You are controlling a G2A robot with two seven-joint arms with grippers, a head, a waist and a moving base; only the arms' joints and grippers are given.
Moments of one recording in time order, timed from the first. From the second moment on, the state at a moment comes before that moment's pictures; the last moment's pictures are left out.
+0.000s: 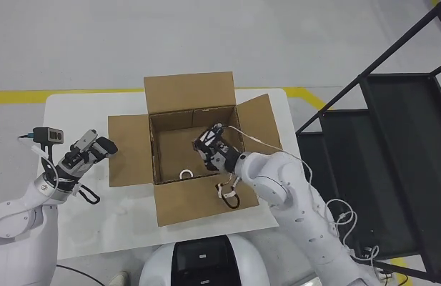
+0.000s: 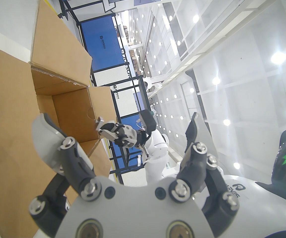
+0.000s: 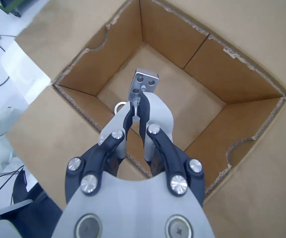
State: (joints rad) left arm 1.46 -1.14 -1.74 -1.65 -0.44 -0.33 -0.94; right arm -1.32 -1.35 1.18 -1.94 -1.12 -0.32 0.86
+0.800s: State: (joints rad) left arm 1.46 -1.14 -1.74 -1.65 -0.44 -0.33 -0.94; right arm -1.97 -1.28 1.81 -2.03 -0.92 -0.79 0.19
